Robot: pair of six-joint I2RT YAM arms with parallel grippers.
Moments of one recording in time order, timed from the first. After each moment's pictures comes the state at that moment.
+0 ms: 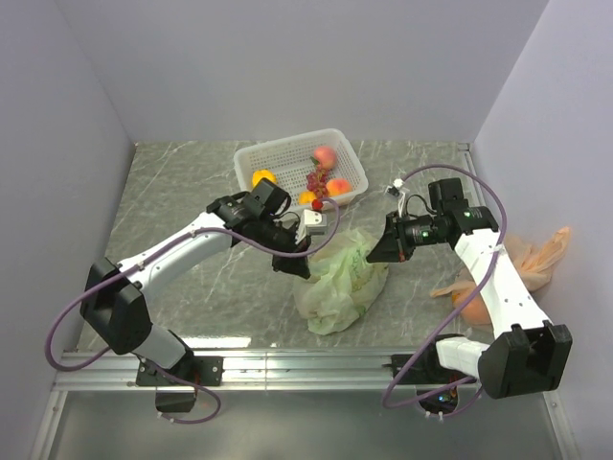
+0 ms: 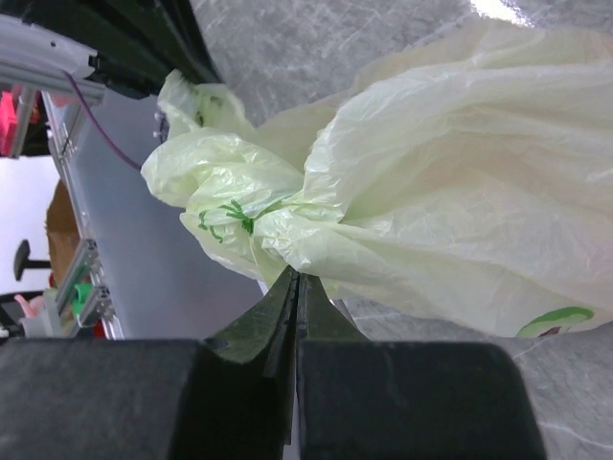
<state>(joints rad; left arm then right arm) -0.71 1.51 1.27 -0.78 0.84 0.43 0.11 1.19 1.07 -0.98 -1.01 -0.22</state>
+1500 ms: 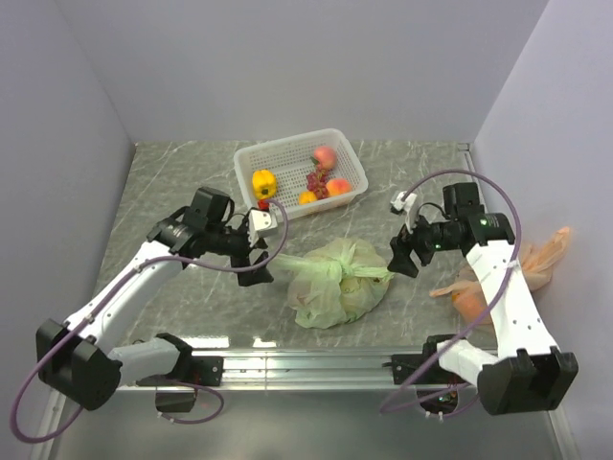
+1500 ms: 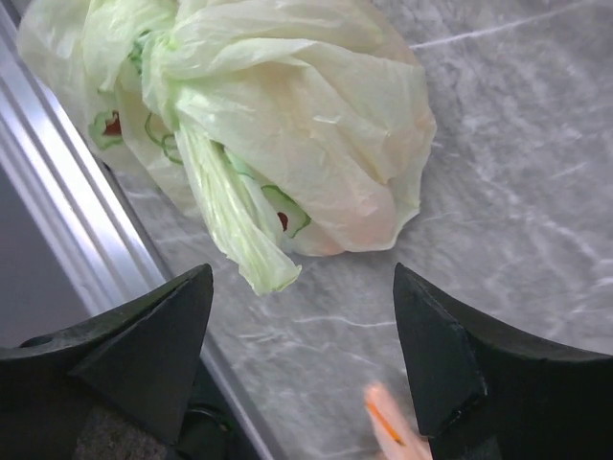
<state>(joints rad) -0.47 1.17 1.02 -0.74 0.72 0.54 0.04 1.11 1.11 -1.13 -0.71 -0.76</state>
